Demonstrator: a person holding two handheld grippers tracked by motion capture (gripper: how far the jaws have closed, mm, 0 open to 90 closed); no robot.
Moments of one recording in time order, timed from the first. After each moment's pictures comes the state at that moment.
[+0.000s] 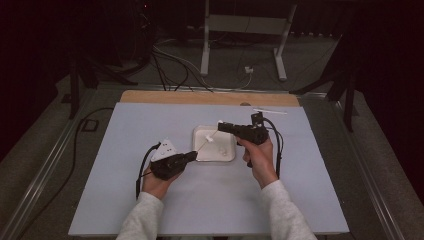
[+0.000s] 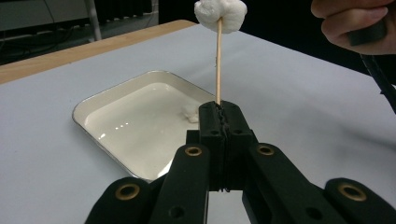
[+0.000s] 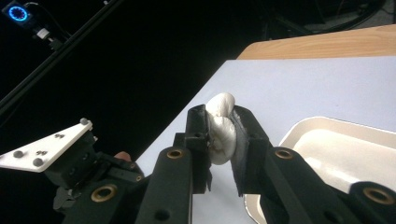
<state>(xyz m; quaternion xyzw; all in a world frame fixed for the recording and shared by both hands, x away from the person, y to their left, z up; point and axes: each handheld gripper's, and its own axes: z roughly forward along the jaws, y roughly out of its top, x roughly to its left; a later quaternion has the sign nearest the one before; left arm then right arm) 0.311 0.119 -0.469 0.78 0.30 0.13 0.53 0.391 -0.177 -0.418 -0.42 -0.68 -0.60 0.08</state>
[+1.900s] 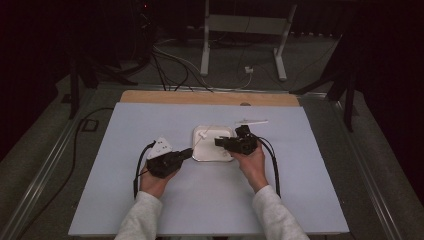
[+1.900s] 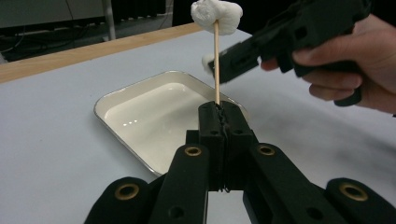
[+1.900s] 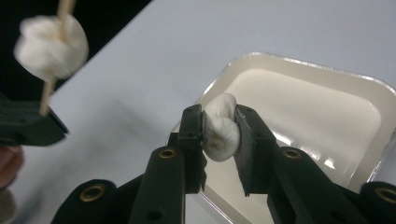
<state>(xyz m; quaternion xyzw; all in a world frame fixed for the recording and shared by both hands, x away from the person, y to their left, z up) 0.313 0.127 -0.467 0.77 0.33 0.14 0.53 0.390 -0.150 -0.468 -0.44 -0.77 -0.47 -0.02</state>
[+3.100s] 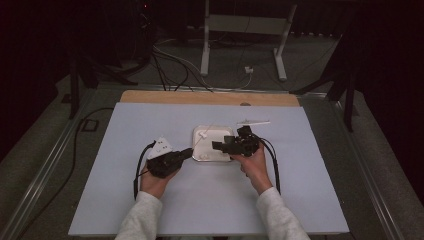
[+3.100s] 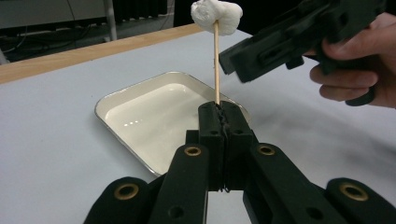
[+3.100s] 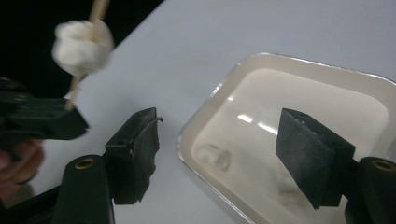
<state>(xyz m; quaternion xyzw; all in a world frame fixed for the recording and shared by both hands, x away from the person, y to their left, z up) 0.313 0.126 -0.467 0.77 0.33 0.14 0.53 0.384 -0.155 -0.460 -0.44 -0.76 -0.48 0.00</state>
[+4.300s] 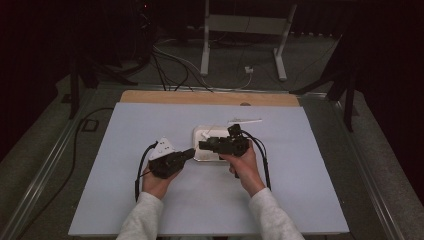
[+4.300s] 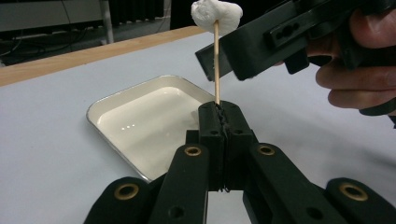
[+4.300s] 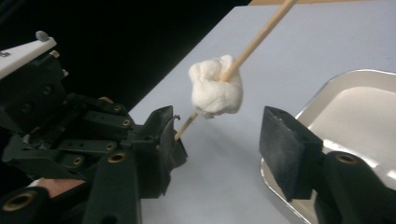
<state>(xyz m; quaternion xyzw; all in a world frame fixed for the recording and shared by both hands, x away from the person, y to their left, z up) 0.311 0.120 -0.466 0.76 0.32 0.14 0.54 0.377 -0.125 -0.446 -0.39 -0.74 -0.54 0.09</state>
